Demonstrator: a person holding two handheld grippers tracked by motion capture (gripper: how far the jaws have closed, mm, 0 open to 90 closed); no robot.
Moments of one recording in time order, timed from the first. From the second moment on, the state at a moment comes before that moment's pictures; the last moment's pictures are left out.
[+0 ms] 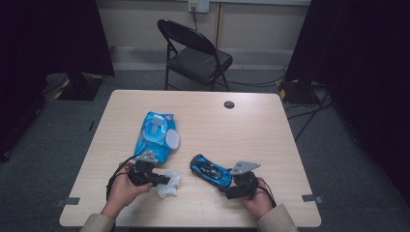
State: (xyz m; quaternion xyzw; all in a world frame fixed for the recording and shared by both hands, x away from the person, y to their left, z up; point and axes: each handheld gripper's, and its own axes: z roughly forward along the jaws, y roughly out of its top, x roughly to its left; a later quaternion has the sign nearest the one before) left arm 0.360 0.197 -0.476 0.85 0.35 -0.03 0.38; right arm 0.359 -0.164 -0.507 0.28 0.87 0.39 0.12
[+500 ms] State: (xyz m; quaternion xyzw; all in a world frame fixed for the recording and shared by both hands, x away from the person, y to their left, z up) left arm 0.344 0.196 -0.490 0.88 0.29 0.01 0.38; right arm 0.359 -0.164 -0.507 0.28 0.87 0.39 0.12
